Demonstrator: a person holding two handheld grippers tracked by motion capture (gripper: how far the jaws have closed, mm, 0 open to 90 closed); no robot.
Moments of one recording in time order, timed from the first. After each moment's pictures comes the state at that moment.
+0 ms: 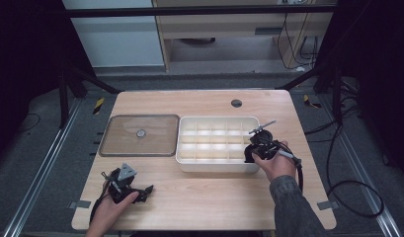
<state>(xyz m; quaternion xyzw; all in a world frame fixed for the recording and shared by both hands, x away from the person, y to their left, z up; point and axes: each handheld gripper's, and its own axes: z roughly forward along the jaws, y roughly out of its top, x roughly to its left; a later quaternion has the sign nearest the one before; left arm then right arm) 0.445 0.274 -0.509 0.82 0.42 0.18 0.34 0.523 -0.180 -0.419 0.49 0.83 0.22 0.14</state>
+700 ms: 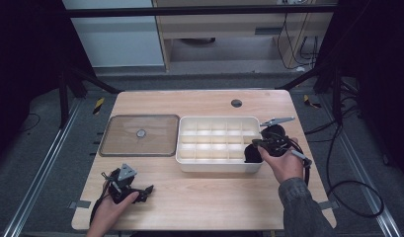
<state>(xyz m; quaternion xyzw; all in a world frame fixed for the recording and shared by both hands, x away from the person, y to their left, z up) 0.445 0.273 -0.509 0.82 0.42 0.19 0.34 0.507 -0.196 -0.384 0.49 0.79 0.34 0.17</state>
